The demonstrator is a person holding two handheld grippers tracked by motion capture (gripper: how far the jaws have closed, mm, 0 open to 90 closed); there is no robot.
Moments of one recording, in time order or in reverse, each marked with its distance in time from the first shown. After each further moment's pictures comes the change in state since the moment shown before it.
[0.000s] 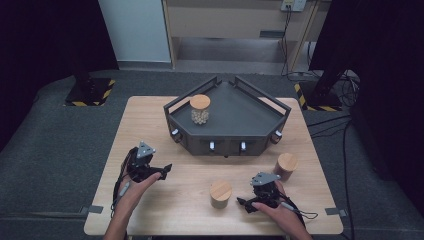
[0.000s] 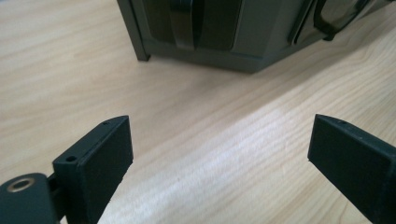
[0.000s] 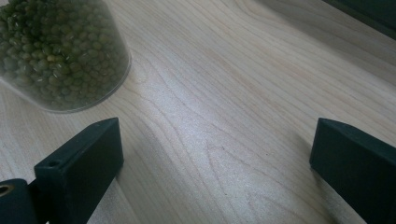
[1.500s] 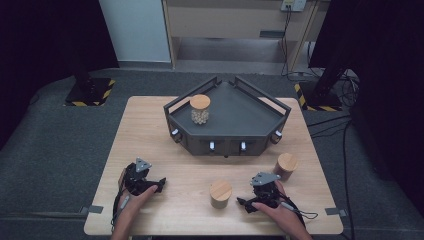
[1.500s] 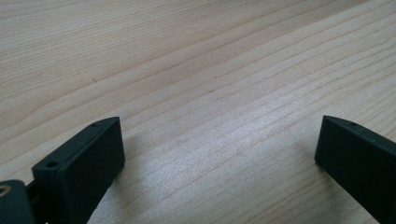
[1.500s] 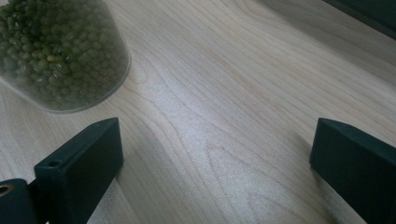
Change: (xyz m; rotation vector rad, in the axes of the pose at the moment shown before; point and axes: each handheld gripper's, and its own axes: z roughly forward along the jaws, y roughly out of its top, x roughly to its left) left arm 0.001 -0.048 0.029 0.088 0.081 -0.058; right arm 0.000 0.000 0.000 0.001 0.000 0.000
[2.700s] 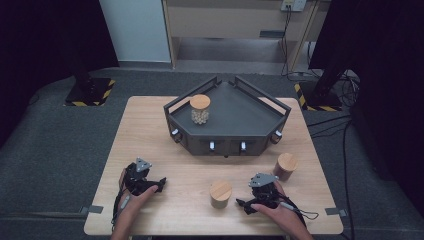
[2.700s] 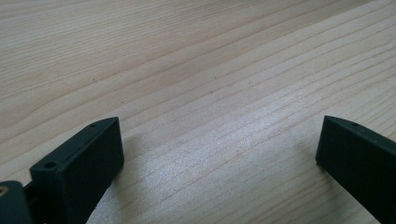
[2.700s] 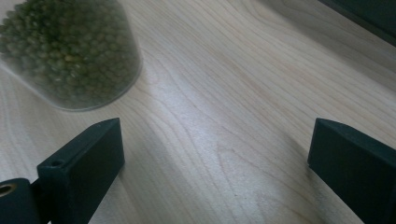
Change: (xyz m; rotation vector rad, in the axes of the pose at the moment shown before) left arm -0.001 0.001 0.001 0.001 0.005 -0.005; right arm 0.007 0.005 -0.003 0.008 0.000 -0.034
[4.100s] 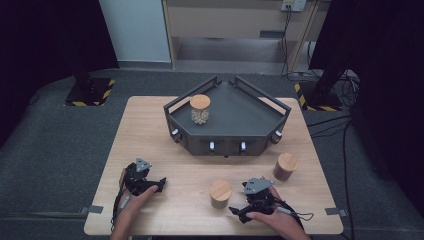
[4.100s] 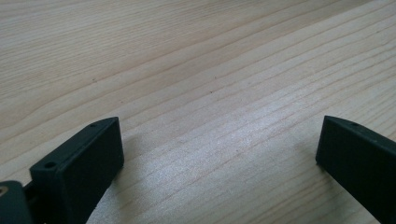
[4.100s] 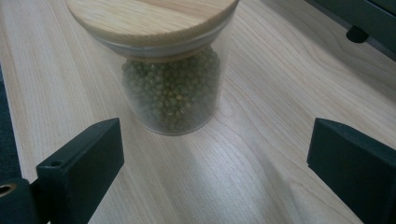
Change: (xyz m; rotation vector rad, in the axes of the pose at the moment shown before) left arm 0.000 0.000 0.000 0.002 0.000 -0.002; right arm 0.015 0.013 -0.012 -0.045 0.108 -0.065
